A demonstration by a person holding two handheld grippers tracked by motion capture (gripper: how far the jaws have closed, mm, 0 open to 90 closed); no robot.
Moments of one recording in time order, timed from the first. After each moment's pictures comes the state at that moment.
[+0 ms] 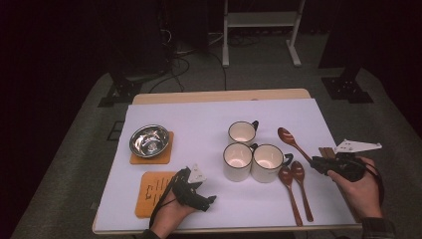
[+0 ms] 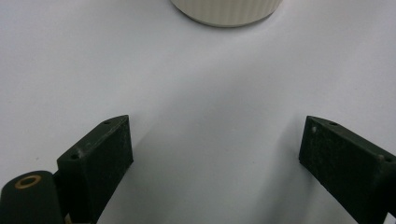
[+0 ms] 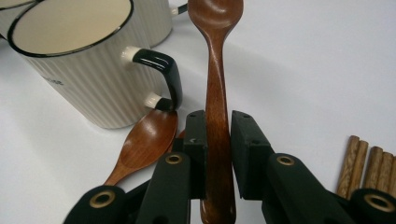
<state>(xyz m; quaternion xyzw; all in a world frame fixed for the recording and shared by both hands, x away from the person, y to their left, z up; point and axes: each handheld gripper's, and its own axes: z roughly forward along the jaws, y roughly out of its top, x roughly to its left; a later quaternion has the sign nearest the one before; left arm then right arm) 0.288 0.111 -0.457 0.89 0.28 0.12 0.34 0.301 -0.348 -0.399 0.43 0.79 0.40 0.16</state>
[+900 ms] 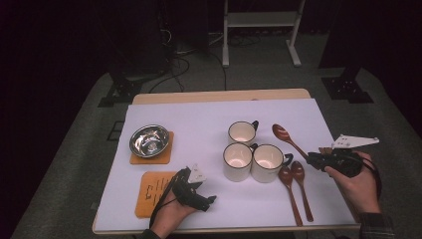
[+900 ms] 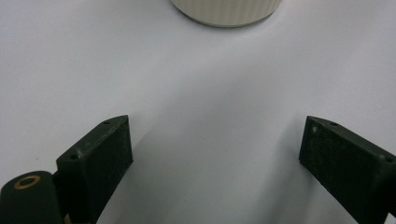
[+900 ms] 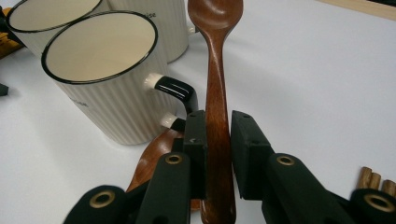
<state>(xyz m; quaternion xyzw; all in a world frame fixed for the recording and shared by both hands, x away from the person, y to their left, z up) 0.288 0.111 -0.457 0.89 0.28 0.12 0.34 0.307 -0.338 -0.386 0.40 0.80 0.42 0.15</state>
